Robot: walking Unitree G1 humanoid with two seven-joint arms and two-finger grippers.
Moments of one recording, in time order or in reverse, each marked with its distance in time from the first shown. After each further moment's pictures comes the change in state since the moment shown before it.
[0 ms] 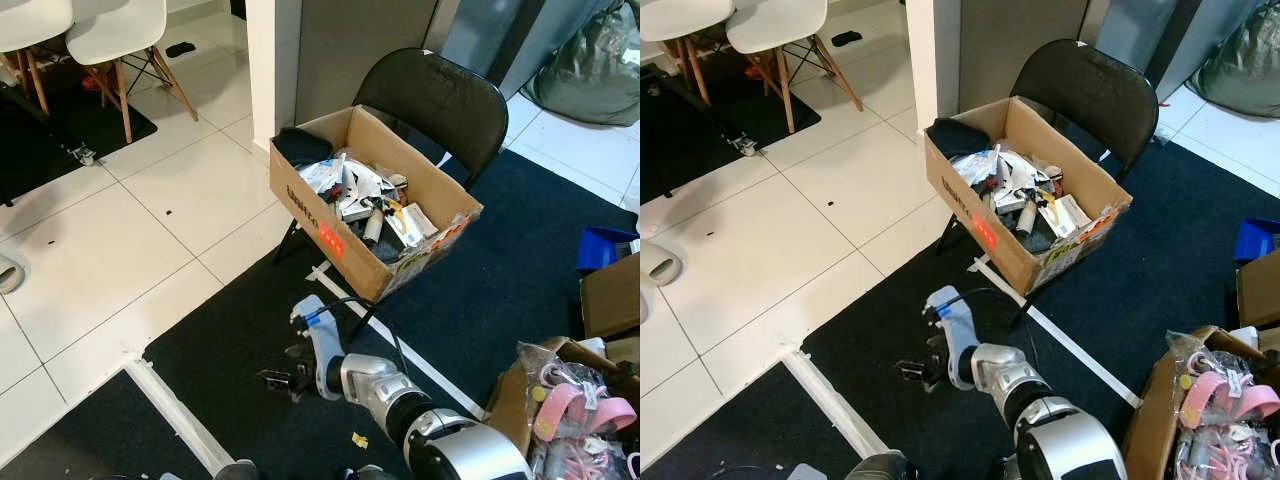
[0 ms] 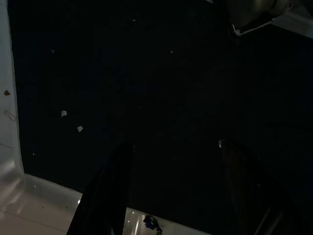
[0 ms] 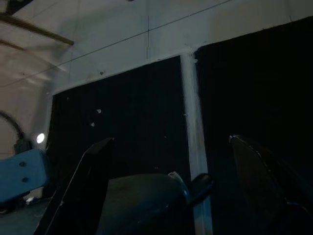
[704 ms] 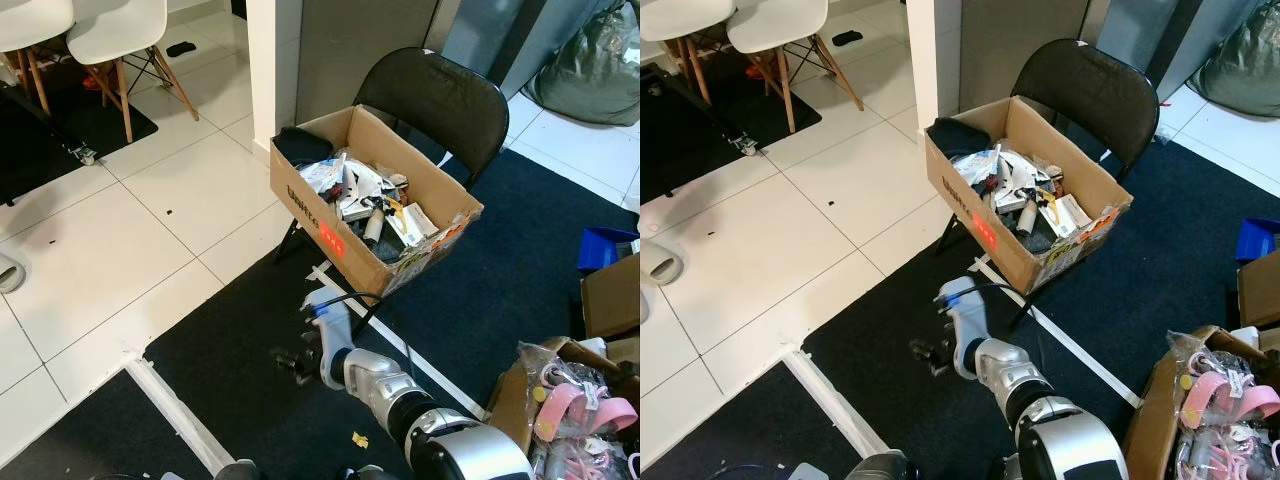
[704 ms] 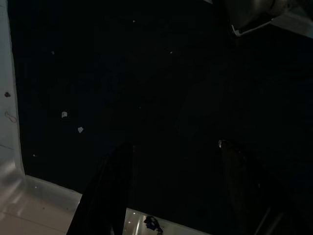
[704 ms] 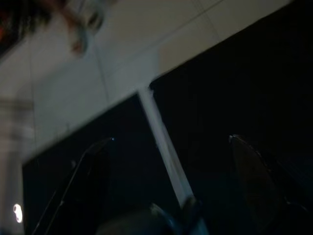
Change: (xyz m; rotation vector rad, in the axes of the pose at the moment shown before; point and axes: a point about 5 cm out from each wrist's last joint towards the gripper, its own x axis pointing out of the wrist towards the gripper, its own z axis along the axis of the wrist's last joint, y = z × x) left arm 0.000 0.000 0.001 0.006 -0.004 -0.002; right arm -0.018 -0.032 0.012 0.207 -0.204 -0.340
